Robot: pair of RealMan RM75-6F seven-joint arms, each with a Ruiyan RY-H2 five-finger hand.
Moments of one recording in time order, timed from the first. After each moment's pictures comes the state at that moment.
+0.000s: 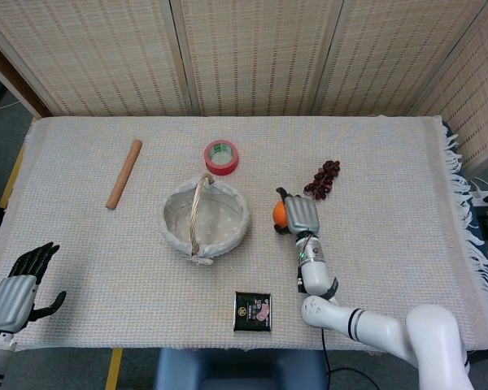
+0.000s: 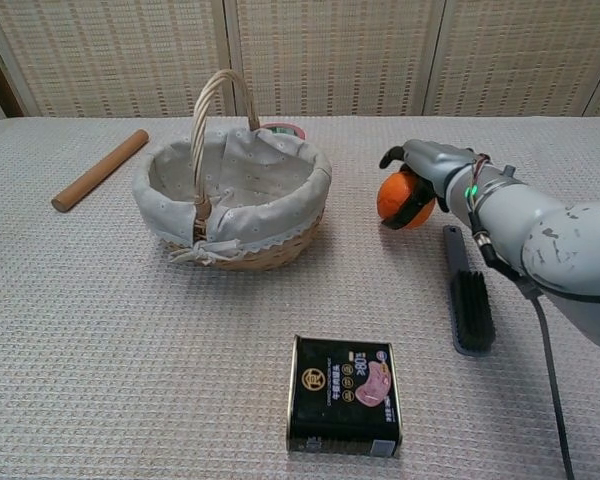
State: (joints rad) left arm -0.14 -1.09 -0.01 -1.70 1.46 1.36 -0.04; right arm 0.89 -1.86 0.36 -1.18 -0.62 1.02 -0.57
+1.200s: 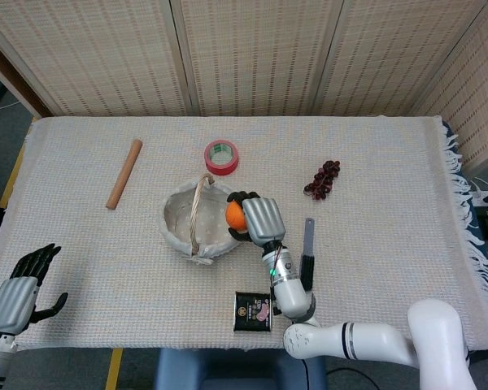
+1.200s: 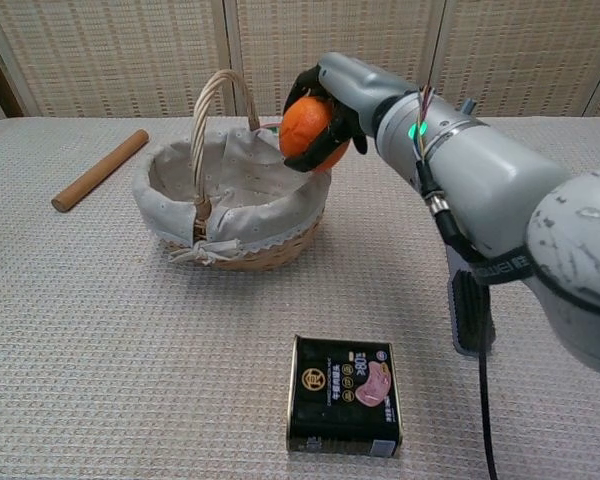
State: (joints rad) left arm -0.13 -1.09 -0.01 -1.71 1.47 1.37 -0.04; right arm 0.95 -1.85 0.40 -1.52 -0.78 1.23 -0.60
